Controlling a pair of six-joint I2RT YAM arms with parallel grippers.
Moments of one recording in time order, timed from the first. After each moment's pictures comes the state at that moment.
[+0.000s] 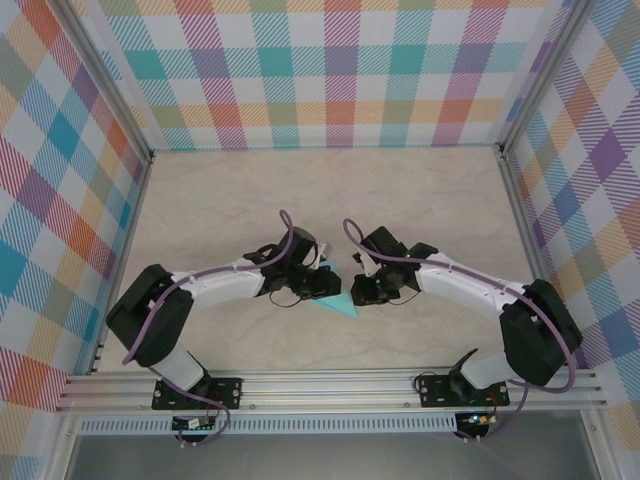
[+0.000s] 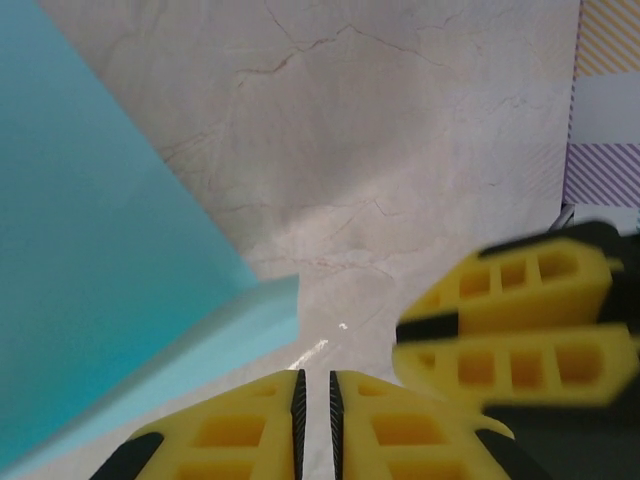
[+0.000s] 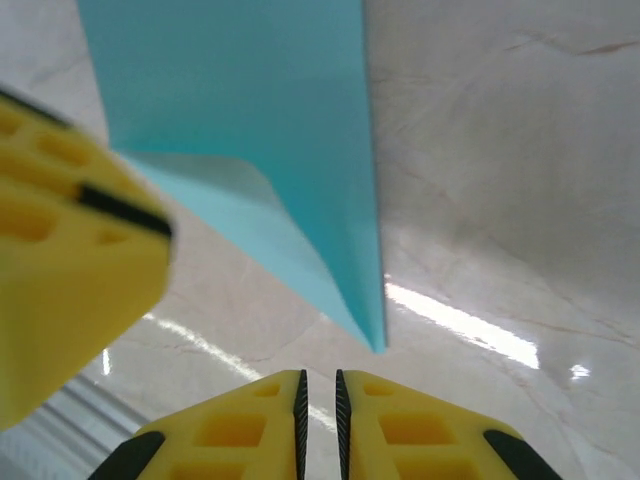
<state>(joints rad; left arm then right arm) -0.75 1.62 0.89 -0.16 0.52 -0.79 0.71 1.43 0.88 -0.66 -0.33 0.48</state>
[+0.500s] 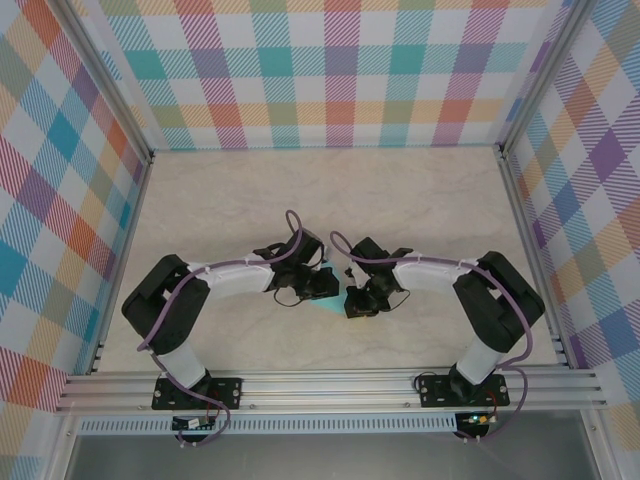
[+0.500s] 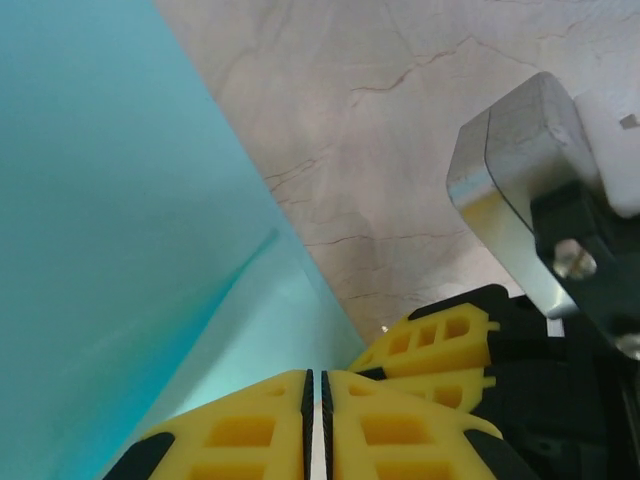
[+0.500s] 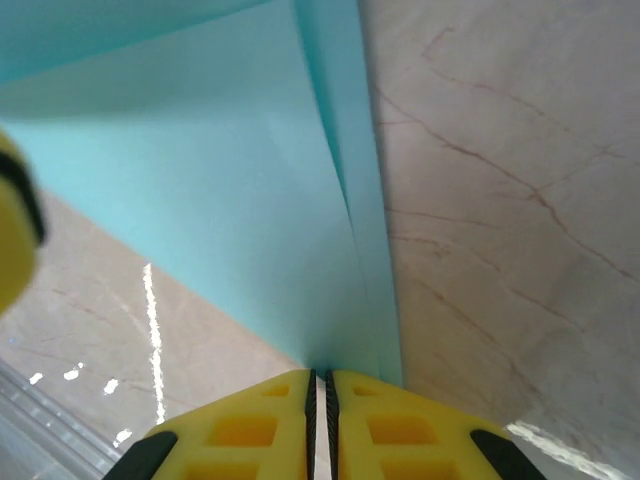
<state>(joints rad) -0.75 1.69 0.93 -0.24 0.43 -0.76 0.72 1.67 0.86 -0.56 -0.43 0.51</state>
